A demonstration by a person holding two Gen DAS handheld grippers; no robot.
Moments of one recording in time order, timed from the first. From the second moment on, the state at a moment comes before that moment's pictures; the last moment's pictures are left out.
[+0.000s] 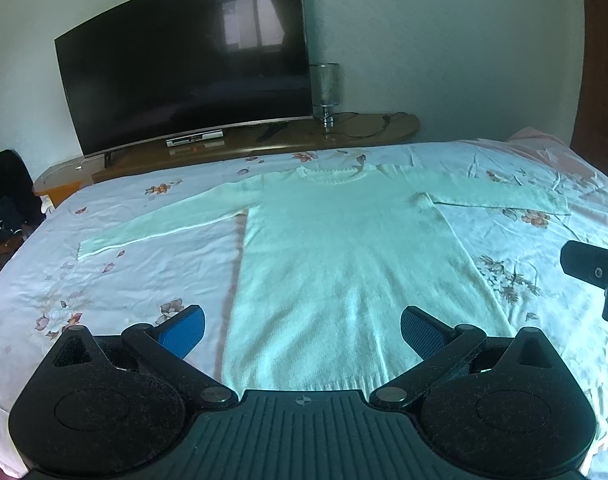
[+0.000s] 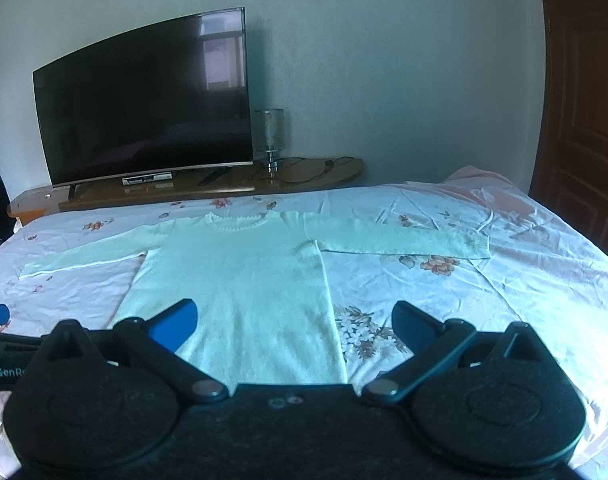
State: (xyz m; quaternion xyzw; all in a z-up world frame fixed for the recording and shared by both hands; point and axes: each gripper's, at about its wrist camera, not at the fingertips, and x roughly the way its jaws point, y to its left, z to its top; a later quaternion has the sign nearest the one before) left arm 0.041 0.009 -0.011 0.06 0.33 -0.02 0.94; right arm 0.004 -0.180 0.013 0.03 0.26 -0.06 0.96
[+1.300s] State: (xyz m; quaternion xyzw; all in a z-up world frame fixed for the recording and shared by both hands) left arm 0.119 -0.049 -0.026 0.09 0.33 -0.06 0.94; right arm 0.049 -0.241 0.001 0.05 0.27 -0.12 0.95
